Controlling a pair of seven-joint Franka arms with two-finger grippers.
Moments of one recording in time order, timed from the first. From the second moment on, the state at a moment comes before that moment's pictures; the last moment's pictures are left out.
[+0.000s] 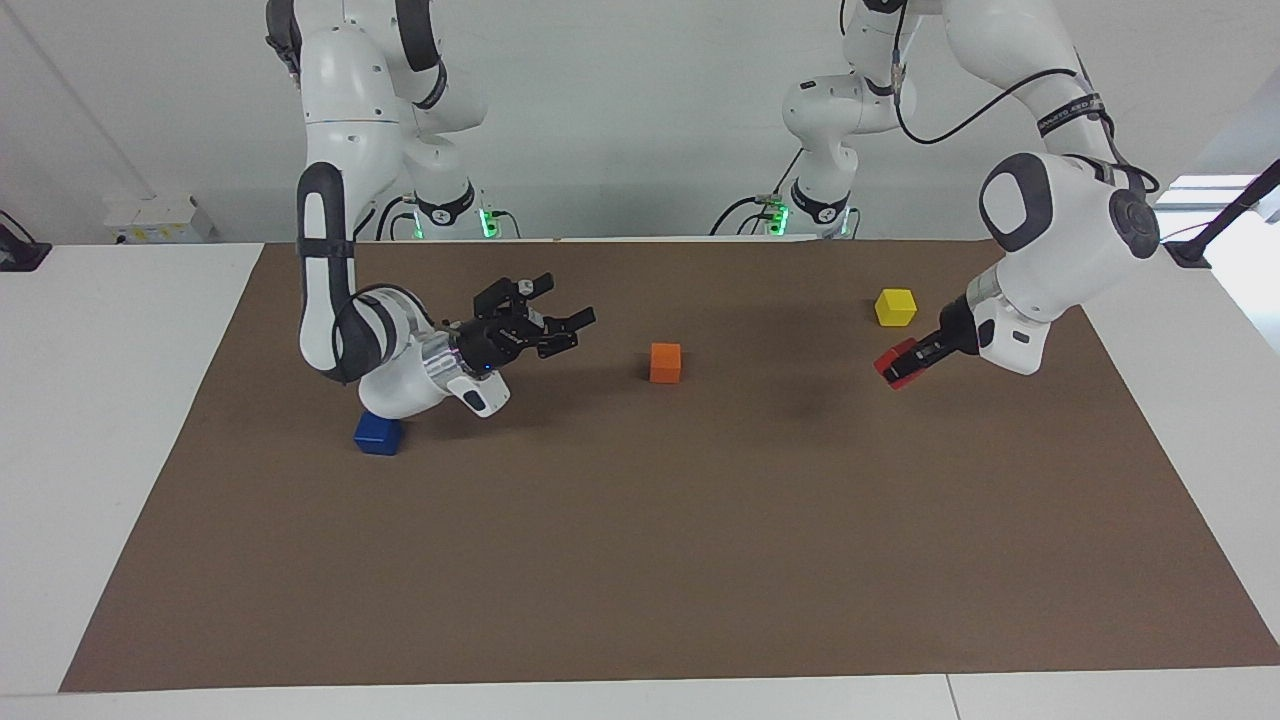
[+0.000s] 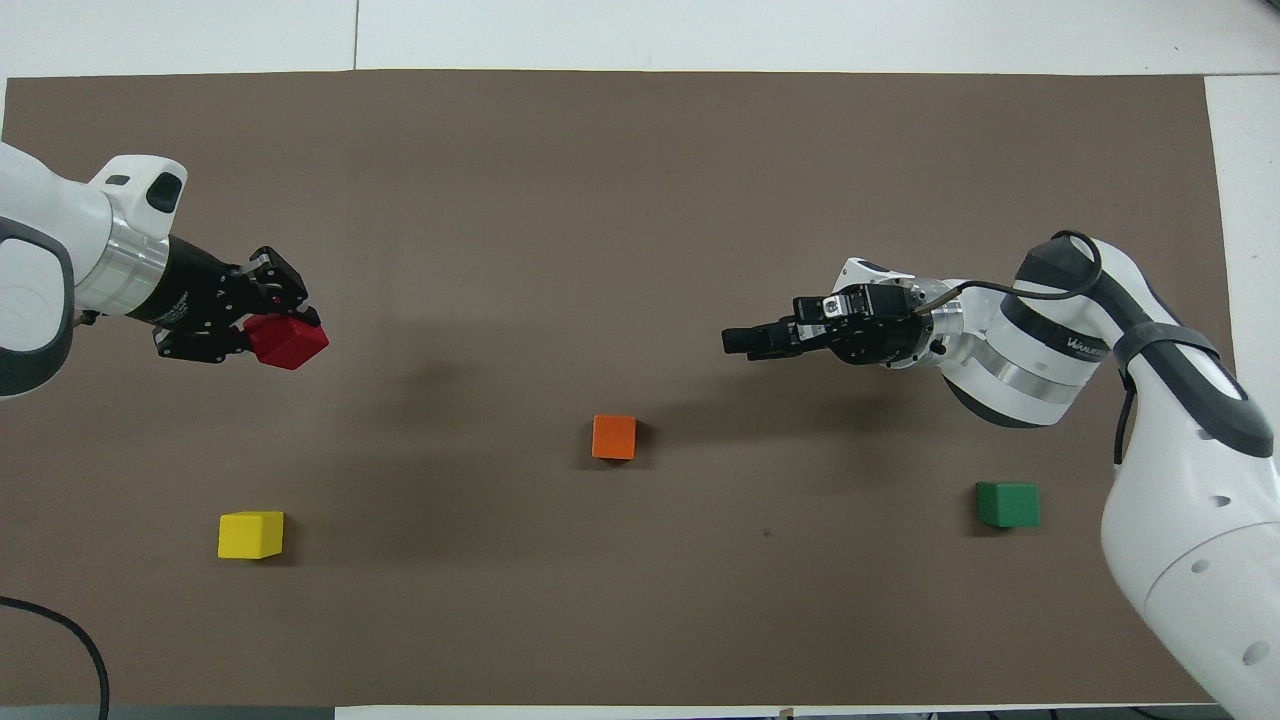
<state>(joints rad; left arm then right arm) 0.04 0.15 -0.09 -1.79 -0.29 1.76 -0.49 0.14 0.46 -0.06 -2.02 1.94 1.11 -0.75</state>
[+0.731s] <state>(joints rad) -0.12 -0.03 -0.10 -1.80 -0.56 1.70 -1.41 0.20 0.50 -0.06 -2.00 2.03 1.15 -0.79</state>
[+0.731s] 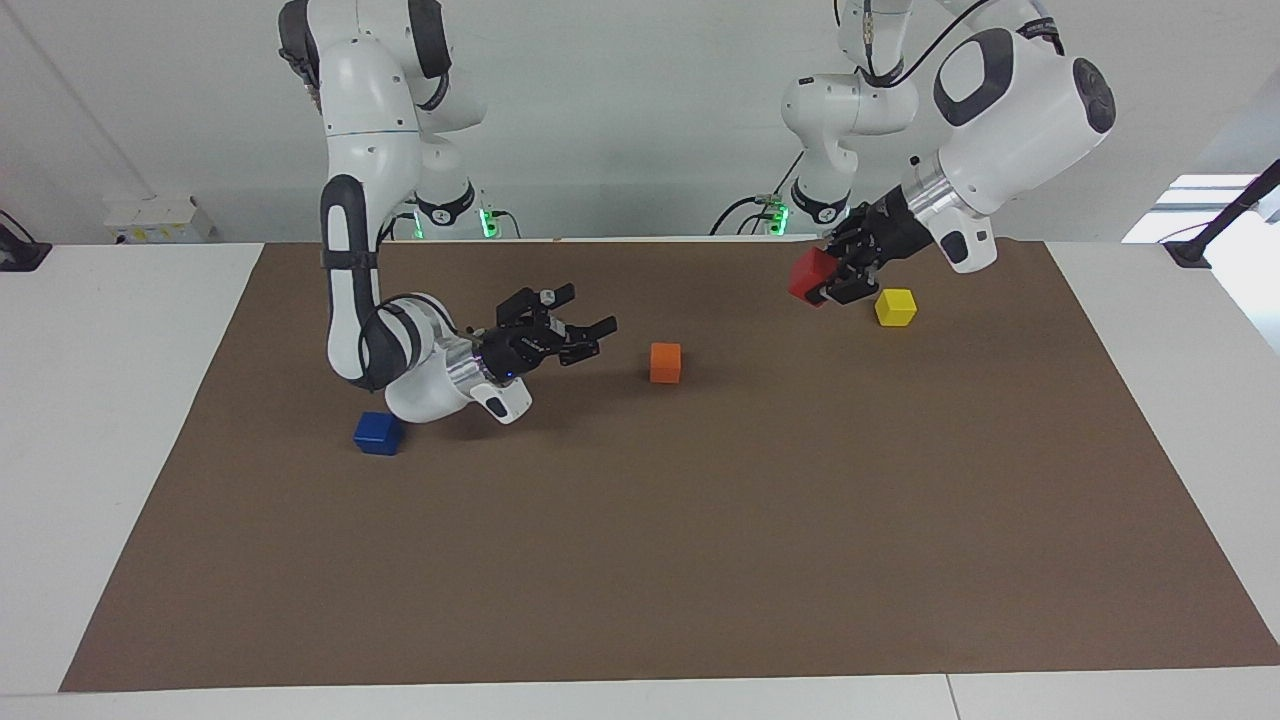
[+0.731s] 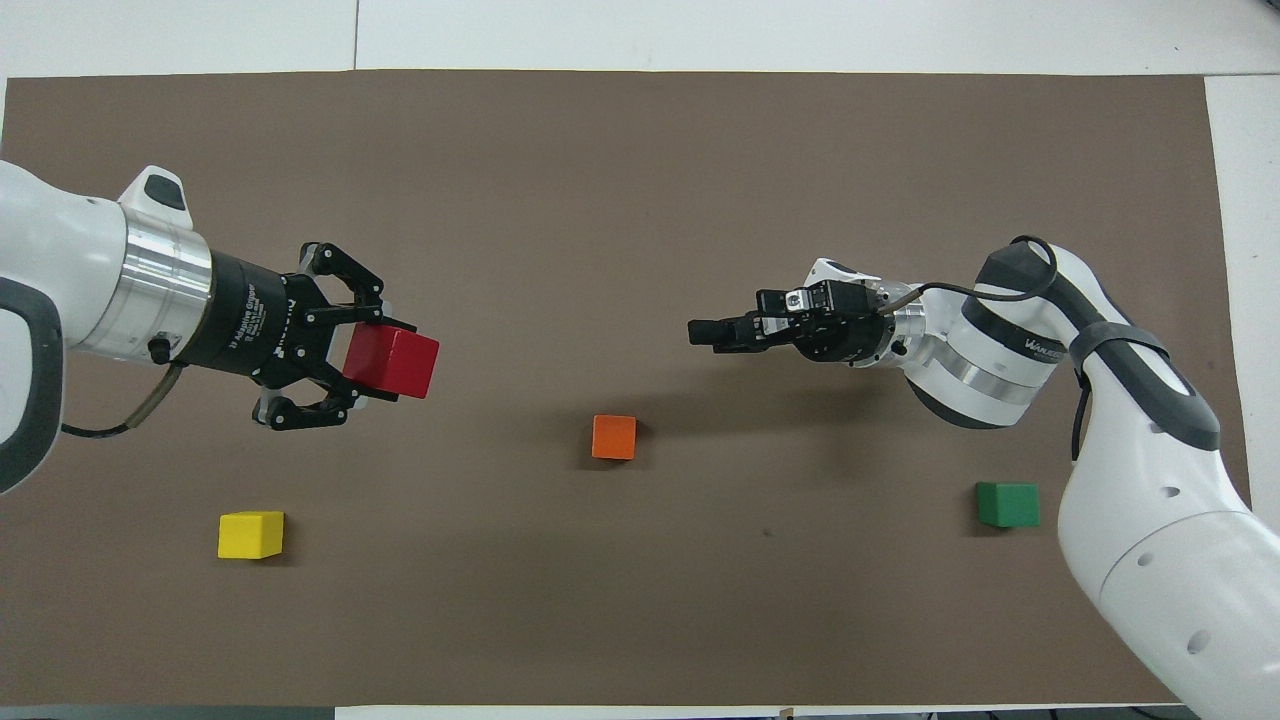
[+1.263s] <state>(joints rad) -0.18 -0.03 -0.10 -1.85 -0.82 1.92 -1.62 0.24 0.50 -0.06 -2.00 2.07 1.22 -0.81</state>
